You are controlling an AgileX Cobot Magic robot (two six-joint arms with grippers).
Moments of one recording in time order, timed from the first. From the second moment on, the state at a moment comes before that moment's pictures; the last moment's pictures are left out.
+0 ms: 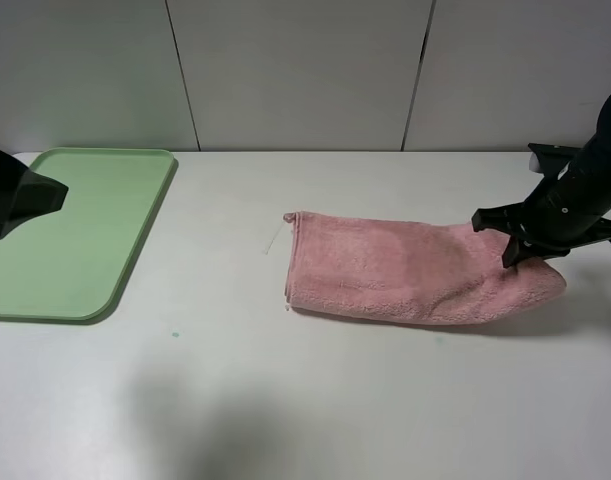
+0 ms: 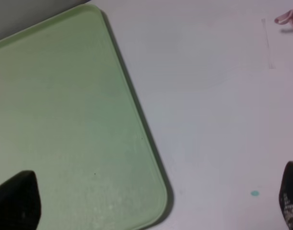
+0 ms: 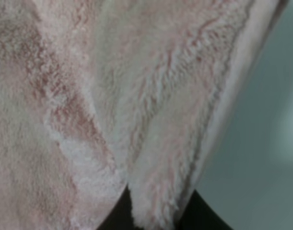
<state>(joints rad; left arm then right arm) -0.55 0.84 -0.67 0.47 0.62 -0.32 0.05 1.75 -0.90 0.07 0.61 0.04</state>
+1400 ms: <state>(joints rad) -0.55 0.84 -0.67 0.47 0.62 -0.32 0.29 1.55 -0.90 0.34 0.56 0.04</state>
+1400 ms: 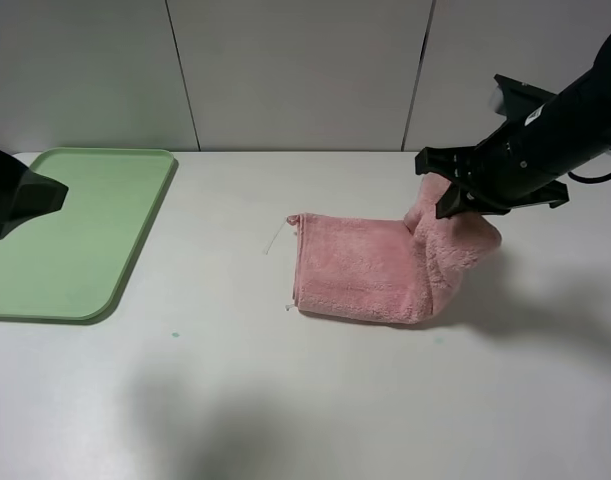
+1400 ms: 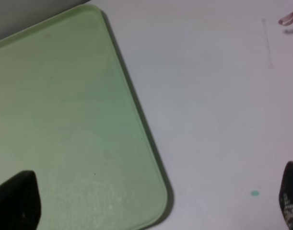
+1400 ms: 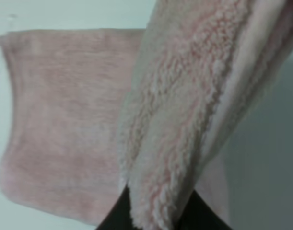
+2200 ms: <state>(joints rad) -0.55 0.84 -0.67 0.47 0.62 -0.32 0.41 1.61 -0.90 0.44 0.48 0.07</state>
